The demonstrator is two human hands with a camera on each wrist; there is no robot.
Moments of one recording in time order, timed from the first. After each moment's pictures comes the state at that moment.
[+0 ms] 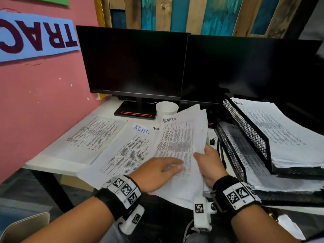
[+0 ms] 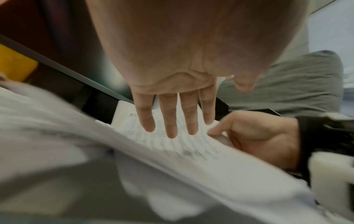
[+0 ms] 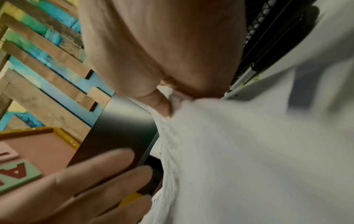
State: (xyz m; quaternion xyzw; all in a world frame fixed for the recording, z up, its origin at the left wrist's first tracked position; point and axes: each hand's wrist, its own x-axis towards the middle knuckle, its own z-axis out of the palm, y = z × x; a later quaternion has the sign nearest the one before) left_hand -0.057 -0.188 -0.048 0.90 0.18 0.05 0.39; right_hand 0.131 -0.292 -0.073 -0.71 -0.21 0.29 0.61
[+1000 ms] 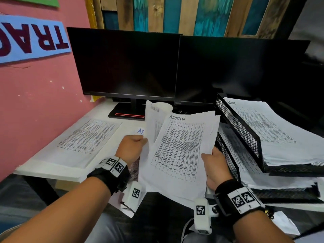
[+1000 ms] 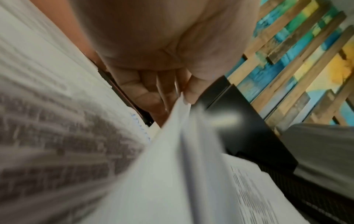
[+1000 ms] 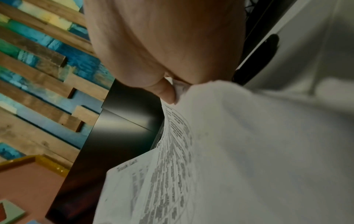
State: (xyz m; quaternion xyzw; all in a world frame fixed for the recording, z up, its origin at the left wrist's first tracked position) left_hand -0.036 -0.110 -0.056 0.71 0.40 0.27 0.52; right_hand 0.145 -0.312 -0.075 -0.69 -0.10 0.26 0.67
